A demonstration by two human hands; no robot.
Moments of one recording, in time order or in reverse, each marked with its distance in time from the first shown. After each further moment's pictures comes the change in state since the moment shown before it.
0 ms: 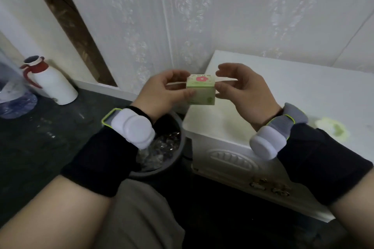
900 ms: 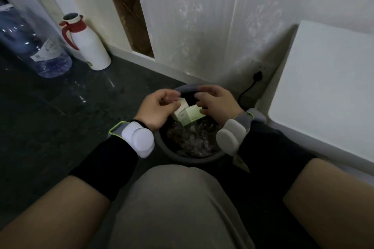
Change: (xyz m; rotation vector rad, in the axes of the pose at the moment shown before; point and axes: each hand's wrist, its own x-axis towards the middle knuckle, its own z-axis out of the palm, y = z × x) left_hand -0.037 -0.147 -0.141 0.158 0.252 -0.236; right_hand 0.027 0.078 0.218 0.125 -0.181 0.455
